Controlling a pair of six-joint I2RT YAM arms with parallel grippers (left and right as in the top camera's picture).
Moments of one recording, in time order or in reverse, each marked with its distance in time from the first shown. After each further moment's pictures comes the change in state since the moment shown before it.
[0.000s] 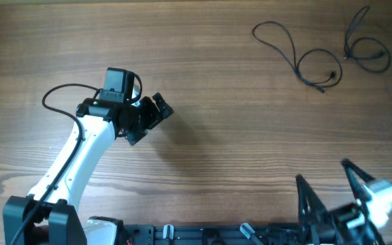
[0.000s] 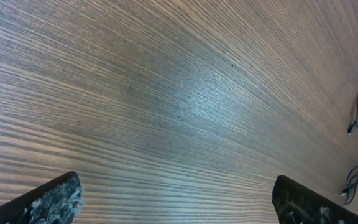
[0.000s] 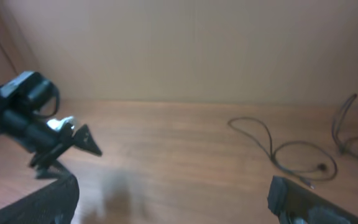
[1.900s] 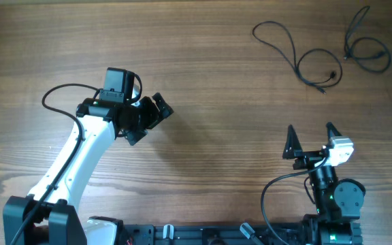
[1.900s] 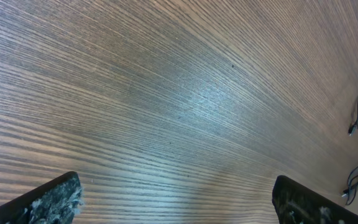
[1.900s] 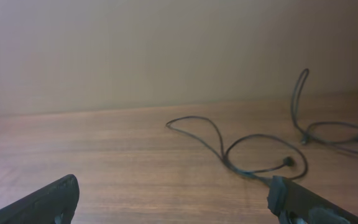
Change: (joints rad) left arm 0.000 0.000 0.000 0.000 -0.003 0.000; right arm -0.011 -0.086 -0.889 0.924 0.231 0.024
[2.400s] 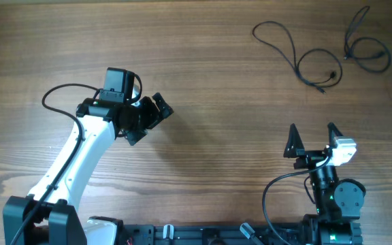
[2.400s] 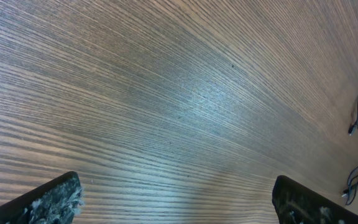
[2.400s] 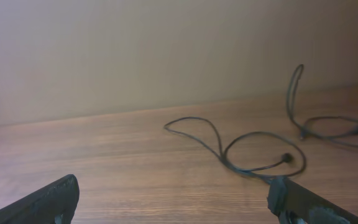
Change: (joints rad) left arm 0.000 0.000 0.000 0.000 0.000 0.000; right arm 0.000 0.002 0.000 0.003 0.014 0.041
